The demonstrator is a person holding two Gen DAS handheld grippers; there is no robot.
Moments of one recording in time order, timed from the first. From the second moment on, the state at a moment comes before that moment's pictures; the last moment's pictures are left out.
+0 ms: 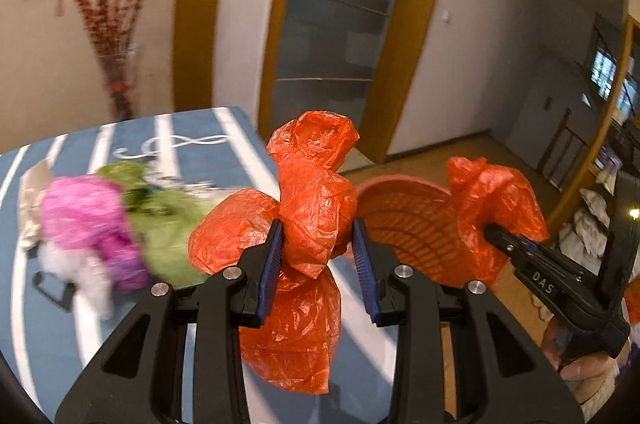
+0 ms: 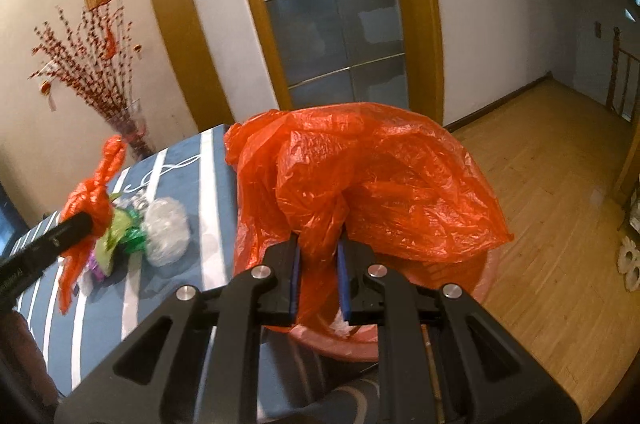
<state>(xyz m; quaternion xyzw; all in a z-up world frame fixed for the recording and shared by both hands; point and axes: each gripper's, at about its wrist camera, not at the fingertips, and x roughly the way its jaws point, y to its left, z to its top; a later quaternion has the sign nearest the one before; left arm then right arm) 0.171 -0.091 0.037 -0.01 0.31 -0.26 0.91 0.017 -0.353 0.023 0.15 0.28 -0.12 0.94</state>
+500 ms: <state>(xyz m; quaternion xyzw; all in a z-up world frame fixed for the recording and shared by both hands) 0.187 -0.182 0.006 0.02 0.35 -0.33 0.88 0.027 -0.406 0.018 0.18 0.27 -0.14 0.93</state>
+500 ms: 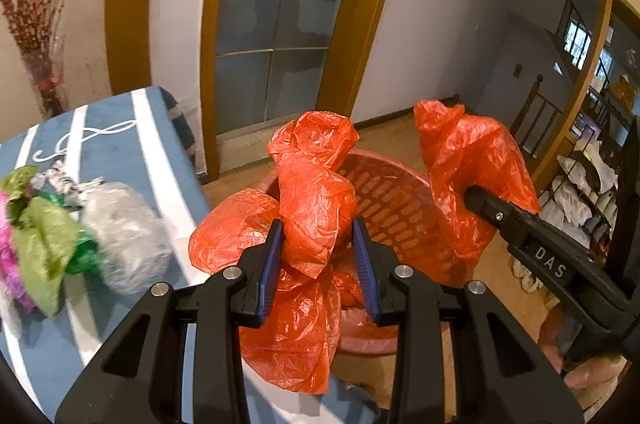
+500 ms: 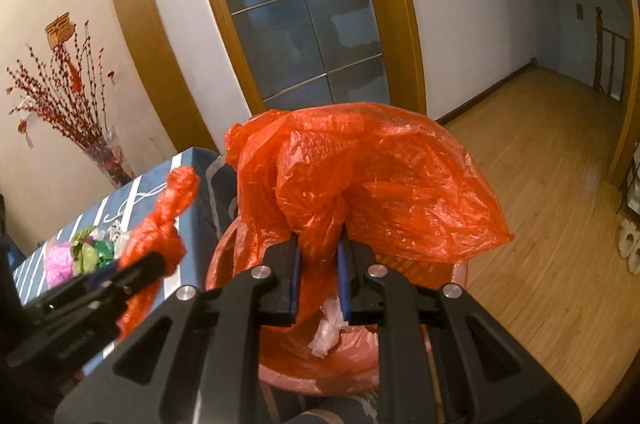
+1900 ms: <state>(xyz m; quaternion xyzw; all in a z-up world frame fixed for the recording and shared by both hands) 0.182 -0.111 -0.005 0.03 0.36 -0.24 0.90 0.031 -0.377 0.015 0.14 0.28 -0.13 0.94</state>
